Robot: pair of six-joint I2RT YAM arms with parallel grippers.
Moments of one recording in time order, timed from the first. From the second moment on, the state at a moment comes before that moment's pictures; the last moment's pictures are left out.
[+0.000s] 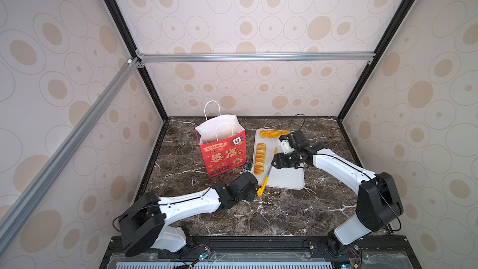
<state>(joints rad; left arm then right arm) -1.00 1.27 0.76 -0.34 -0.34 -0.59 0.60 1.60 1.15 -0.65 -0.21 0.27</state>
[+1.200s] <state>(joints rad) -1.00 0.50 0.79 -0.94 -0.56 -0.59 0.68 1.96 1.45 -0.95 0.16 0.33</state>
